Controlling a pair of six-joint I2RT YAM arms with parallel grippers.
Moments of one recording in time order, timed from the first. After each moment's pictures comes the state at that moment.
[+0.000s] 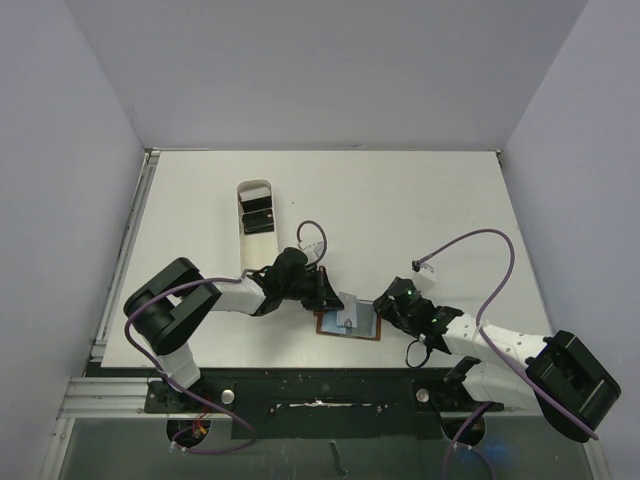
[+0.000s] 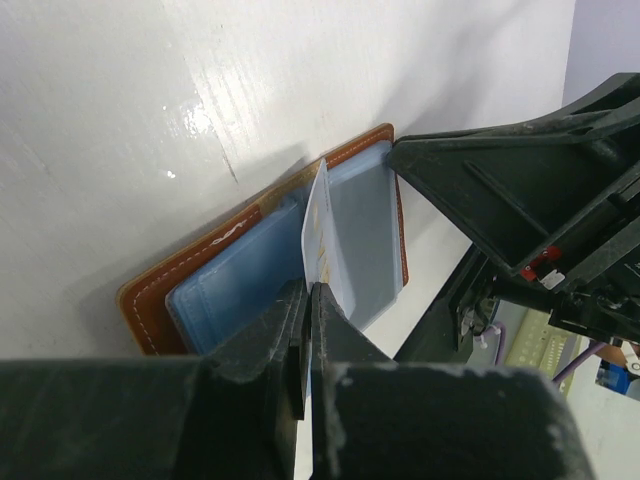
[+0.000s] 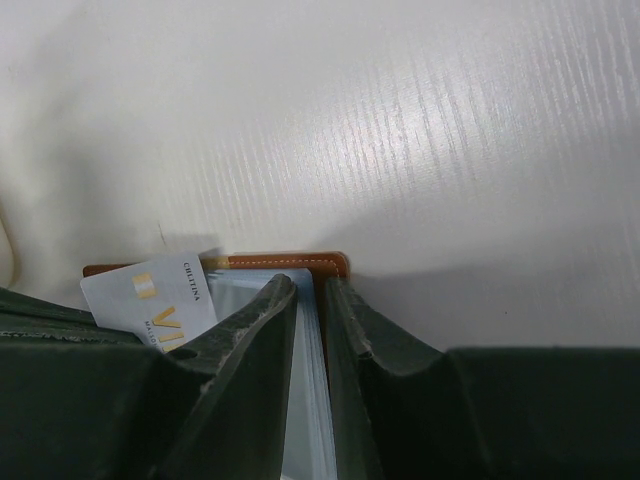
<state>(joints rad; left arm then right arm) -0.79 1.74 0.68 0.42 0.41 -0.91 0.71 1.10 0.30 -0.02 0.32 1.05</state>
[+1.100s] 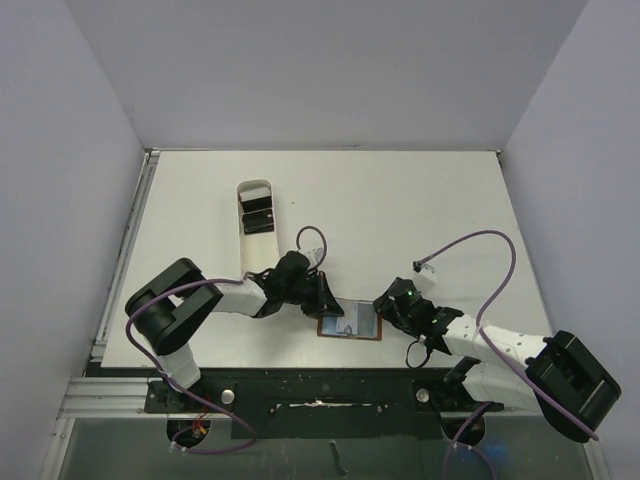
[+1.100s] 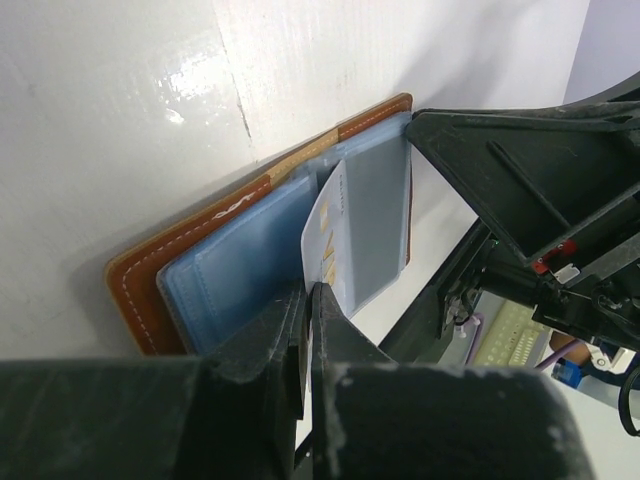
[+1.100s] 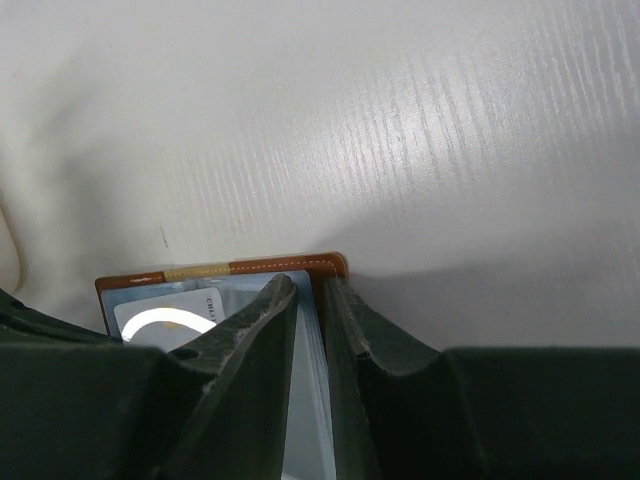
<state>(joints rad) -0.81 1.74 0.67 0.37 0.42 -0.99 0.72 1.10 0.29 -0.01 0.32 1.06</state>
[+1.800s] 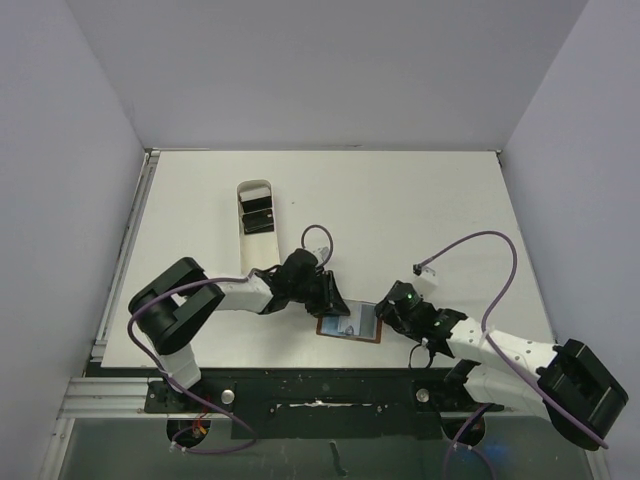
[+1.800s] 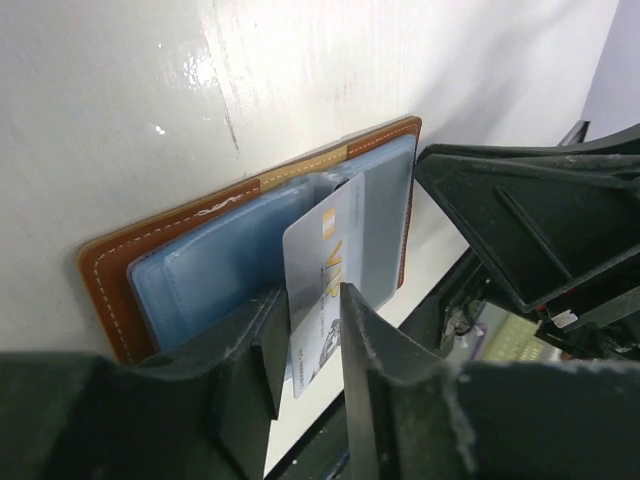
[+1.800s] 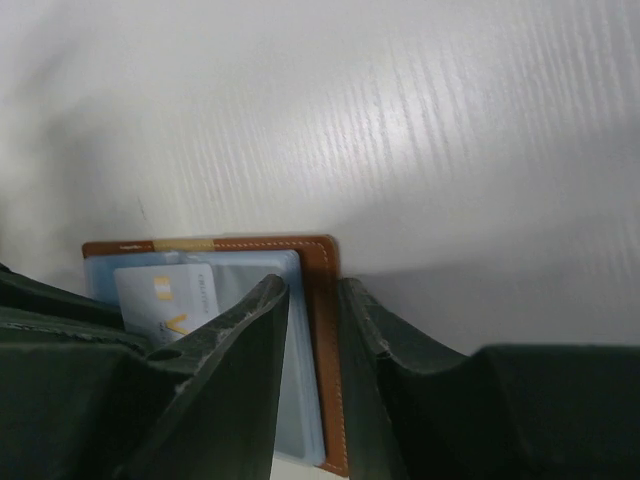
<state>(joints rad) -0.83 1.77 0.75 0.27 0.40 -1.01 0.75 1.06 0.30 -0.09 0.35 1.08</state>
